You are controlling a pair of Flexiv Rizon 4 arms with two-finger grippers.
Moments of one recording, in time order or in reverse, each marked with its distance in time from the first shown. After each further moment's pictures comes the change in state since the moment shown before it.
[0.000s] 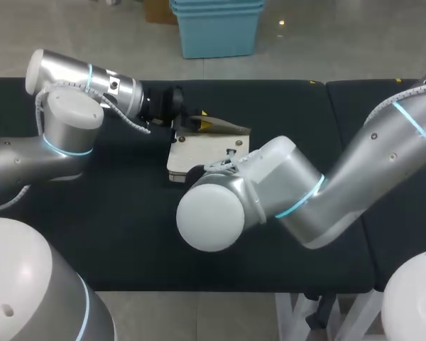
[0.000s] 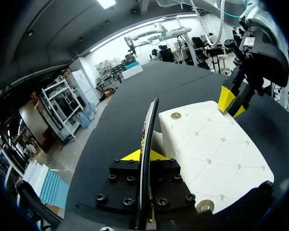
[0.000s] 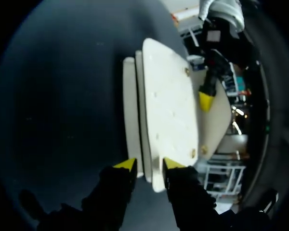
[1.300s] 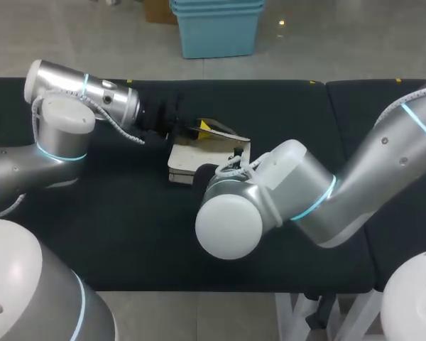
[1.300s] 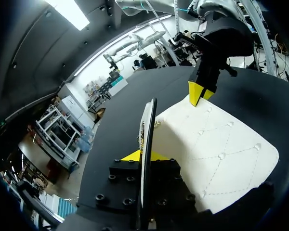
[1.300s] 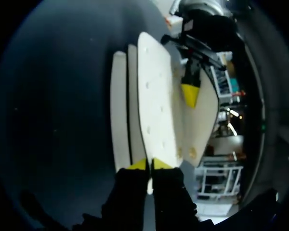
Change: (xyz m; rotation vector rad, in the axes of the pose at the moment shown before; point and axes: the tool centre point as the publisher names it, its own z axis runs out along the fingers) left arm 0.029 -0.001 0.001 0.113 0.041 0.261; right arm -0.007 -0.008 0.012 -0.047 -0.043 0.016
